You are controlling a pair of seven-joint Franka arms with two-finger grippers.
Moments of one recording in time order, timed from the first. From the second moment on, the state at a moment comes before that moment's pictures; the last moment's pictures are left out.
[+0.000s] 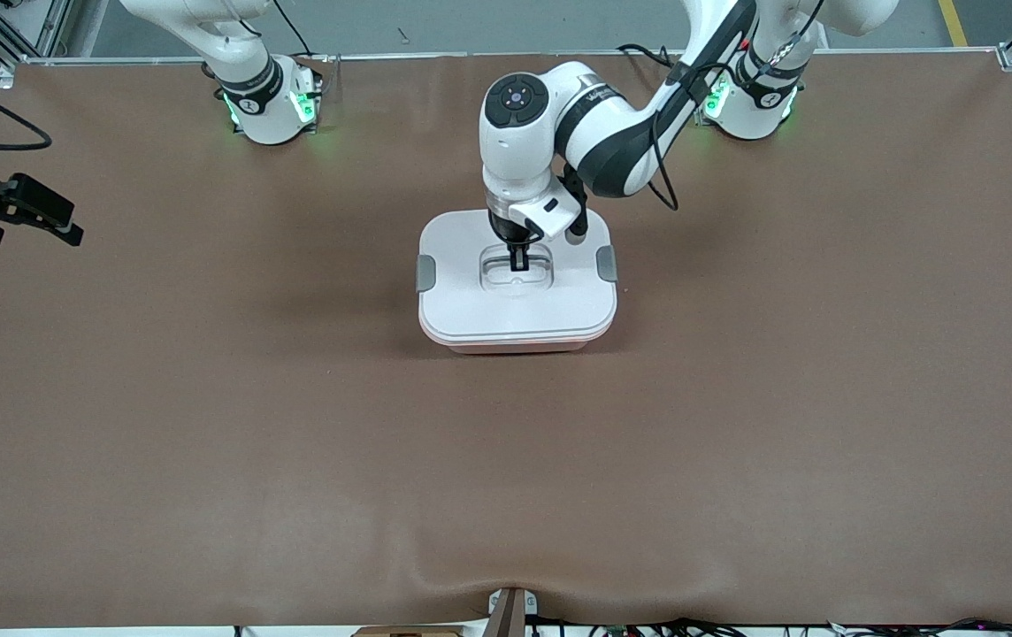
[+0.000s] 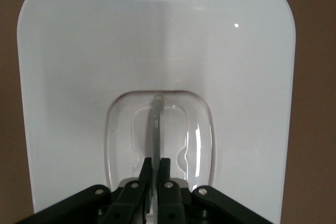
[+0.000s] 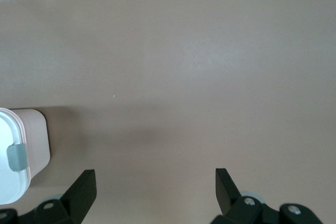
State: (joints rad) left arm -0.76 0.43 -0.14 -1.68 0.11 2.16 -2.56; right arm 0.01 0.01 -0.01 -1.50 0.03 1.54 0.03
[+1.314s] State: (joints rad) left arm -0.76 0.42 -0.14 -1.65 0.15 2.16 -2.58; right arm 0.01 0.01 -0.01 -1.50 0.03 1.54 0.03
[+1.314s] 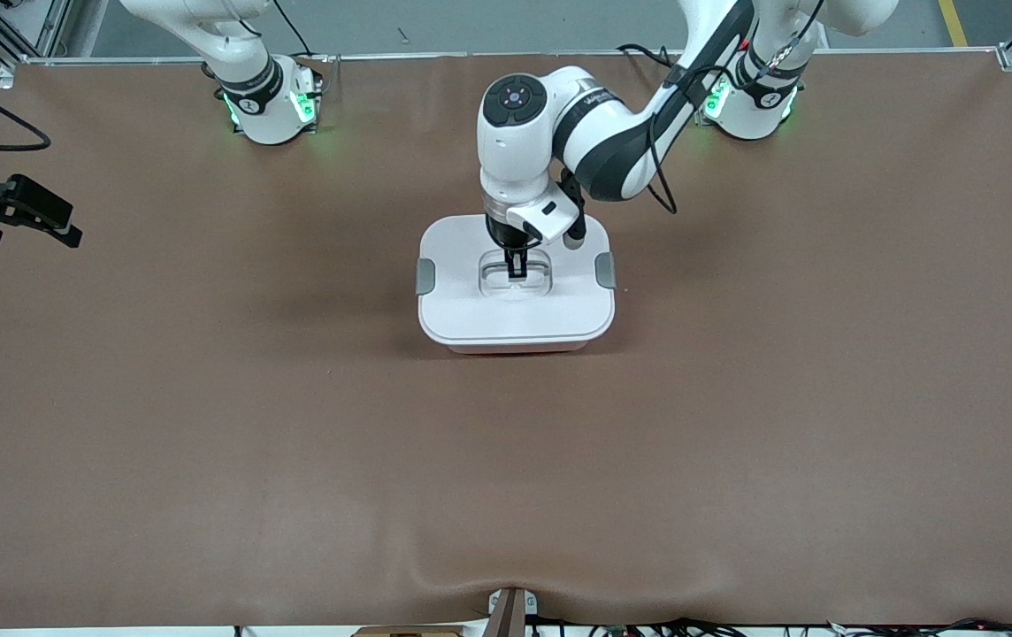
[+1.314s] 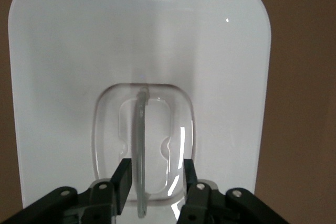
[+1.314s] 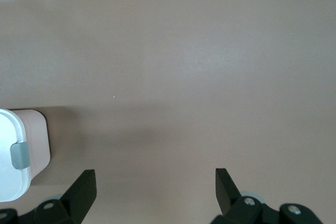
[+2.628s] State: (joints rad) left arm -0.39 0.31 -0.13 -1.57 0.15 1.96 -1.81; right arm 0.01 0.01 -0.01 -1.50 0.00 1.49 0.03
